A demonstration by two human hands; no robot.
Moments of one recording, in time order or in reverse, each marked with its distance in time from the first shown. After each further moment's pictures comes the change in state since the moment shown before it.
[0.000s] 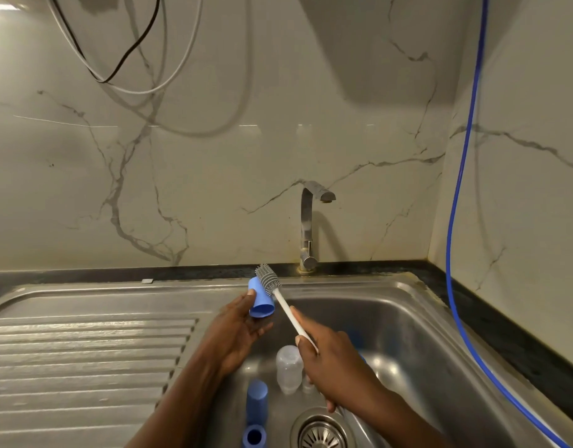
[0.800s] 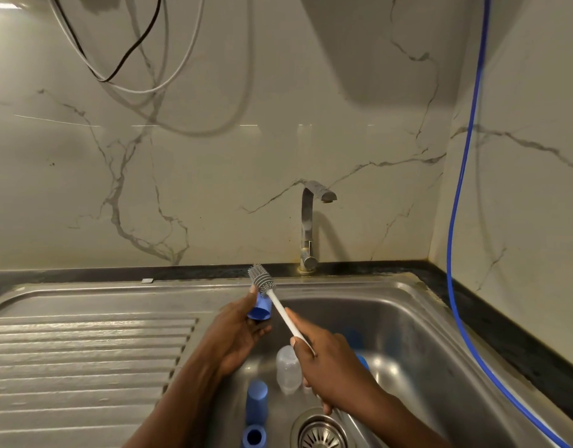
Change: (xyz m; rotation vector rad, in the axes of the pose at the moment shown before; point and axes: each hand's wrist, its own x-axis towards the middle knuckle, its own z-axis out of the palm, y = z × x) left_hand -0.002 0.001 0.000 0.021 0.012 -0.034; right_hand 0.003 0.000 0.008 0.042 -0.004 -0.030
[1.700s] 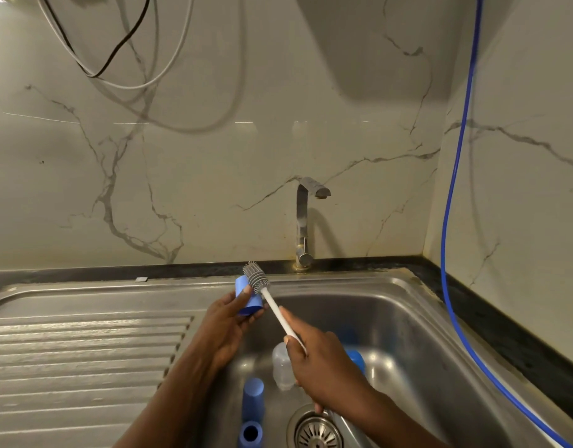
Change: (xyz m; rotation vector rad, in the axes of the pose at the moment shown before) left_hand 0.002 0.006 -0.003 -0.079 0.046 0.048; right_hand -0.005 -0.001 0.003 -0.060 0.026 -0.001
